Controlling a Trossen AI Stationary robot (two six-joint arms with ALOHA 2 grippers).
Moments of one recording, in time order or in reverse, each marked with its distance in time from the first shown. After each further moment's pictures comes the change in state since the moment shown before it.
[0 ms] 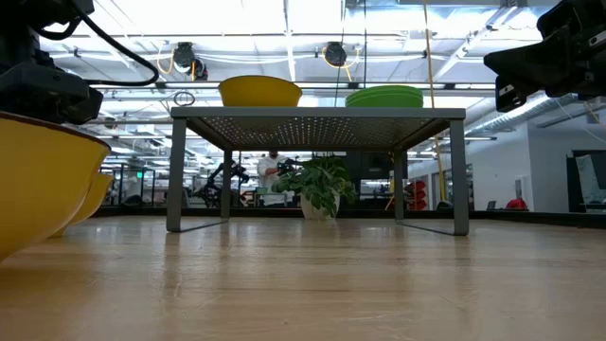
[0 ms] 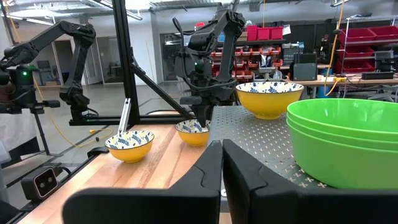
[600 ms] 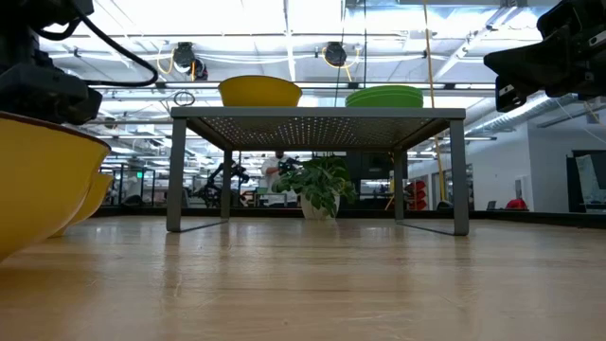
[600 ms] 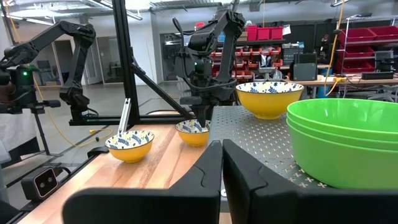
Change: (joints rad) left arm 0.000 0.000 0.000 -0.006 0.007 0.000; right arm 0.000 0.000 0.000 0.000 0.000 0.000
